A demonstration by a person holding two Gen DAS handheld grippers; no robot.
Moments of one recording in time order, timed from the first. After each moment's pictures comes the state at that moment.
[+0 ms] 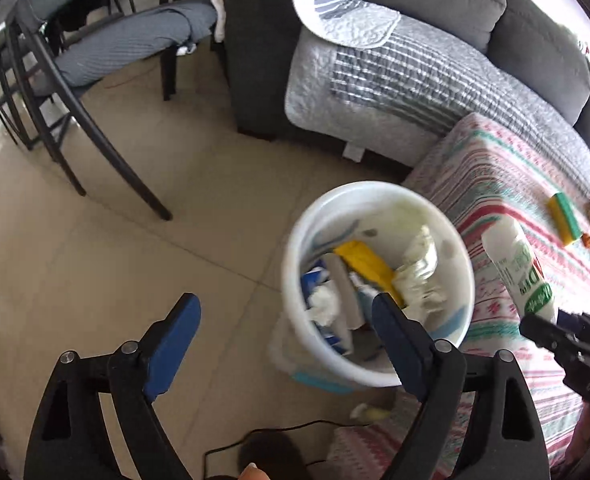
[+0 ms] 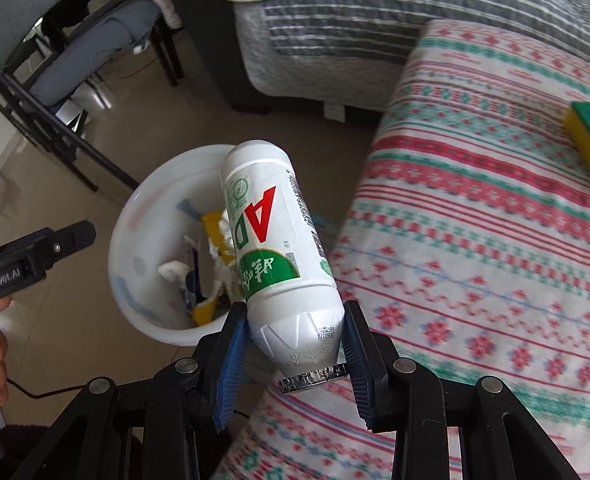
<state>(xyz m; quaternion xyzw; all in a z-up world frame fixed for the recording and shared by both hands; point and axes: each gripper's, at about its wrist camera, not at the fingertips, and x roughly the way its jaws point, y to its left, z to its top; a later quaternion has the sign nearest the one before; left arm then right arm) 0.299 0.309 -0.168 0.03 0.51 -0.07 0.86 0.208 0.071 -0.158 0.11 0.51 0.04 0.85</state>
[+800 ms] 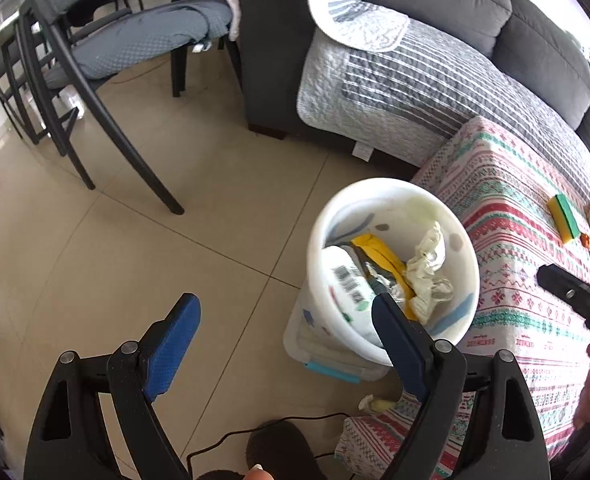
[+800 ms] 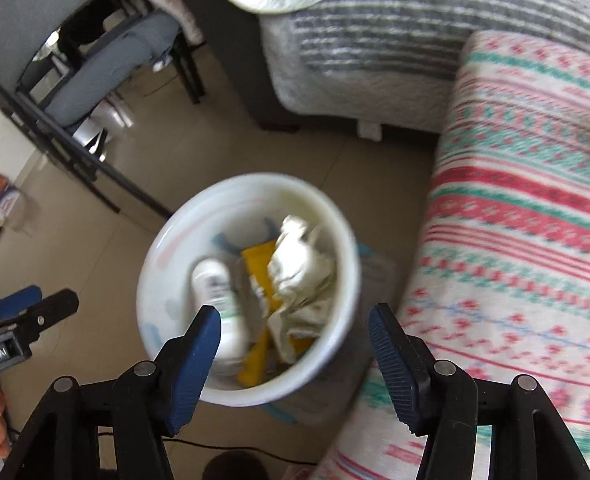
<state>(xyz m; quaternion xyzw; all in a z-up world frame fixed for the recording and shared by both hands) 0.287 0.328 -0.158 0.02 0.51 -0.07 0.86 0.227 0.084 -0.158 0.14 0.48 0.06 0.87</state>
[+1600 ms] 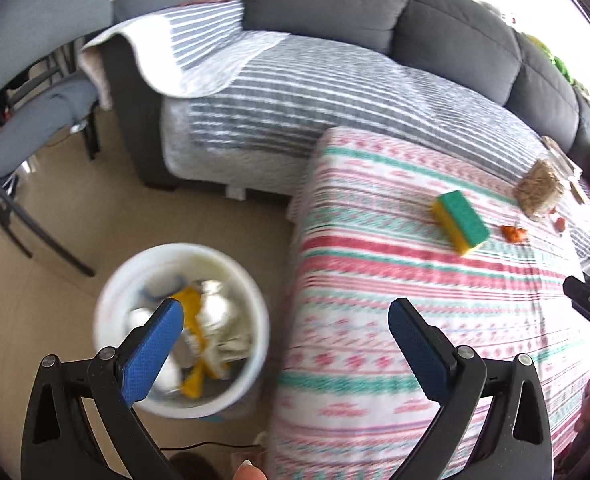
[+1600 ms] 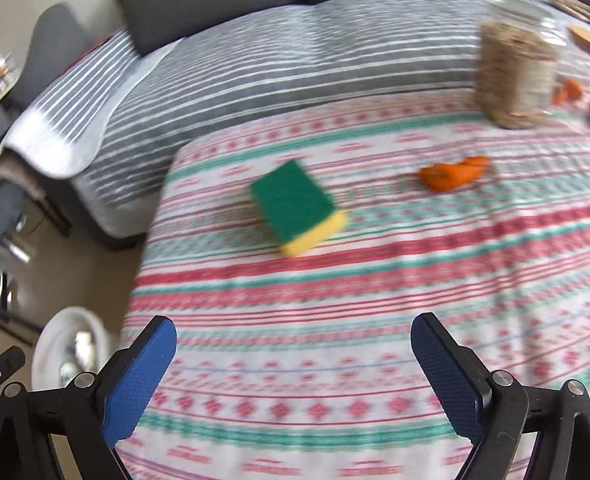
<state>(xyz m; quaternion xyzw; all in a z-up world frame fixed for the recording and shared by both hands) 0.267 0.116 -0.112 0.05 0.46 -0.18 0.87 0.107 -0.141 -0.091 0.22 0.40 -0.17 0.87</state>
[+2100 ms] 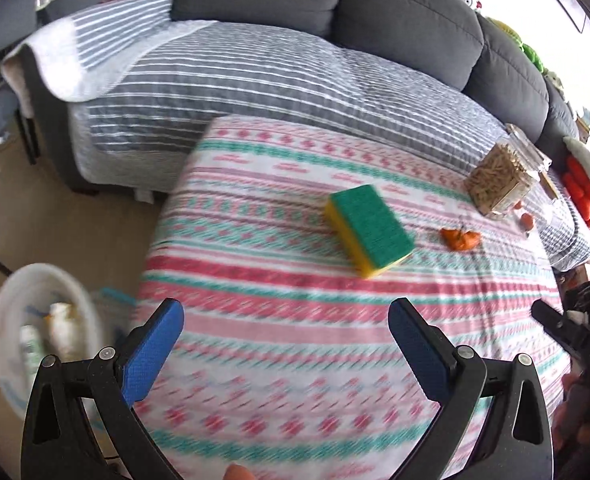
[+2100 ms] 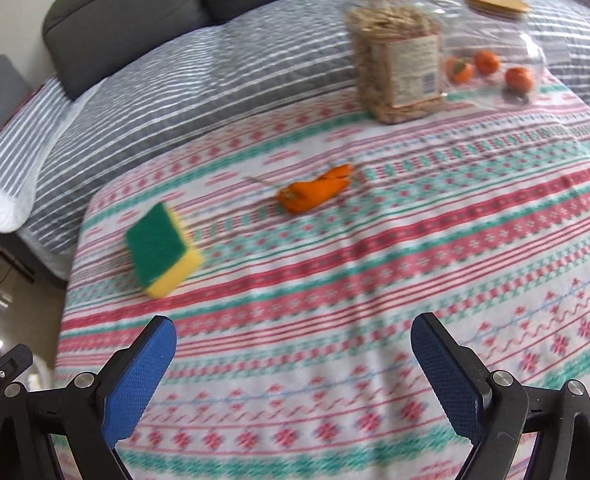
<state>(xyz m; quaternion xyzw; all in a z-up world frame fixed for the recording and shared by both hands) 0.269 -0.020 -0.143 0.02 0.47 -0.24 0.85 0.066 -0.240 -0.106 0.26 0.38 -0.23 0.85</state>
